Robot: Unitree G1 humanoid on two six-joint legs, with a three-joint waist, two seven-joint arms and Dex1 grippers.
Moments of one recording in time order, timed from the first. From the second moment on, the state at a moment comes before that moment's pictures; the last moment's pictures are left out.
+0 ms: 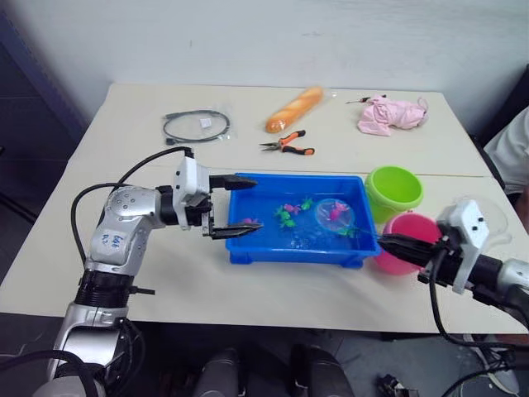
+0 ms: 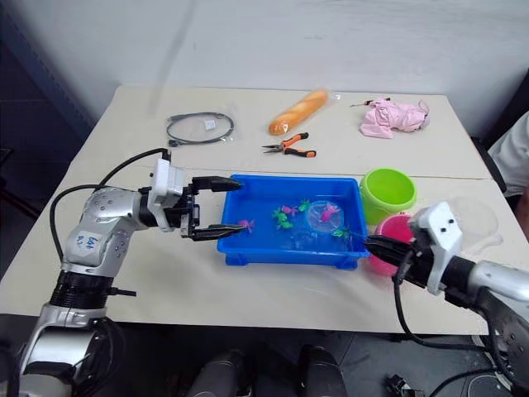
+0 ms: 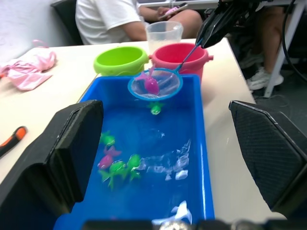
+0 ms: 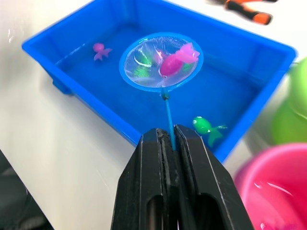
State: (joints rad) left arm -0.61 0.51 -0.05 0.05 -0.43 0.19 -1.18; right arm 0.15 -0.80 -0.54 -0.60 0.73 0.80 0.78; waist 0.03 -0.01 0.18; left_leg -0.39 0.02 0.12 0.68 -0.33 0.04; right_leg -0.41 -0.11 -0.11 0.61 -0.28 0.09
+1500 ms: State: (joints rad) left arm -0.61 0.36 -0.10 0.07 -0.42 0.21 -1.08; right arm 0.58 -0.59 -0.66 -0.39 -0.68 -0.48 0.20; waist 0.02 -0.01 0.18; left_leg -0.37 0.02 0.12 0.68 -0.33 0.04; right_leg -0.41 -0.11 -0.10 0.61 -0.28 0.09
